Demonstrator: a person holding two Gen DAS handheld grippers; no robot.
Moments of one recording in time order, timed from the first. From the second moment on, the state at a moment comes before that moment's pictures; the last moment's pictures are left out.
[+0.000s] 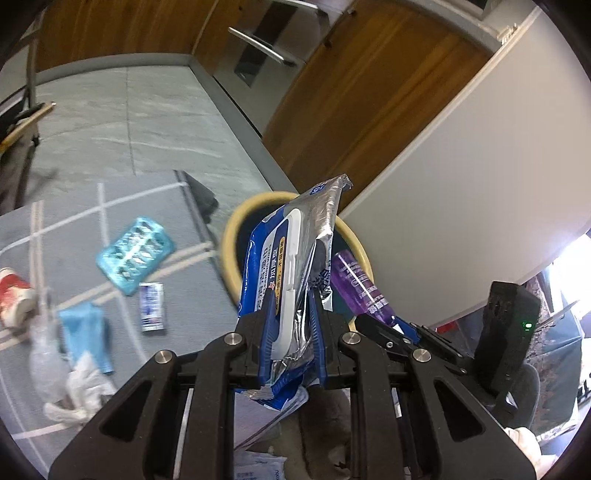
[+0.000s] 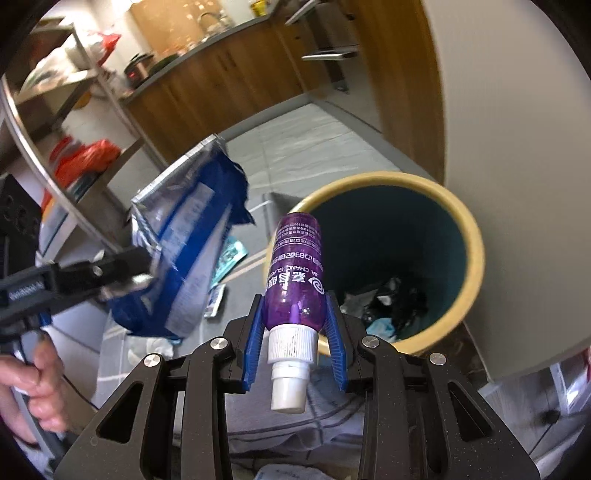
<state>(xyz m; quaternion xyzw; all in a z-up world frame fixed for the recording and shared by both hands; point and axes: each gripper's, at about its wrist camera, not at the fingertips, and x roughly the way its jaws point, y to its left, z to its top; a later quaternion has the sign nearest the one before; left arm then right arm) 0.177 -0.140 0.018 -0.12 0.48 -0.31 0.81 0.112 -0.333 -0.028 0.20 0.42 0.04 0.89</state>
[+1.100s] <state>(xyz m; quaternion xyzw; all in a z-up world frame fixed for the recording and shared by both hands) 0.211 -0.179 -0.024 -0.14 0.51 -0.25 0.81 0.114 -0.365 -0.042 0.24 0.42 0.02 0.88</state>
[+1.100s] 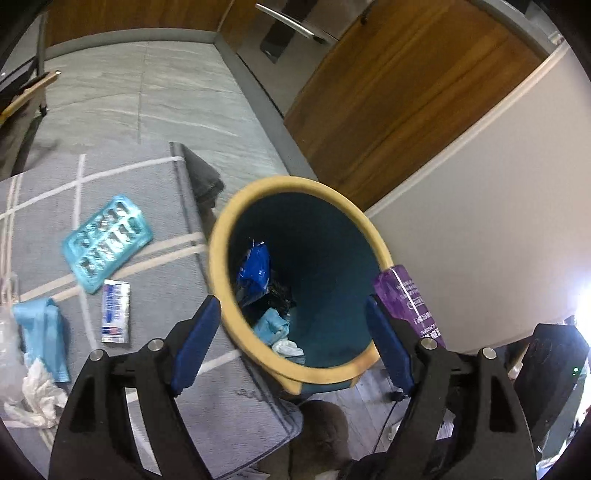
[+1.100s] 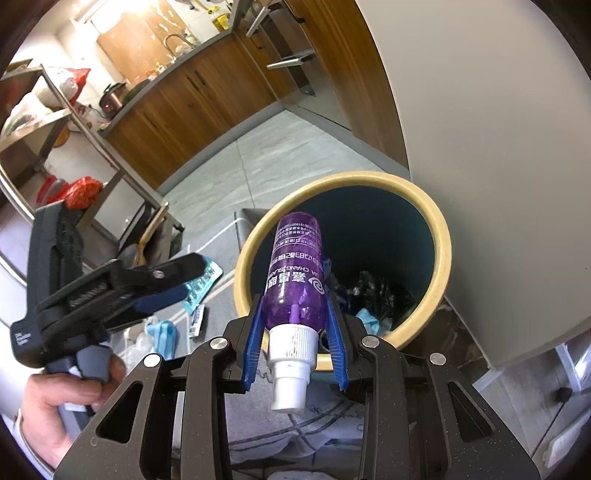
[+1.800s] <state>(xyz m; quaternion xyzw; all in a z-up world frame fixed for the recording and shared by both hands) 0.215 -0.083 -0.019 -0.16 0.51 -0.16 0.83 0.147 -0.339 -0.066 0.22 0.47 0.02 0.86</state>
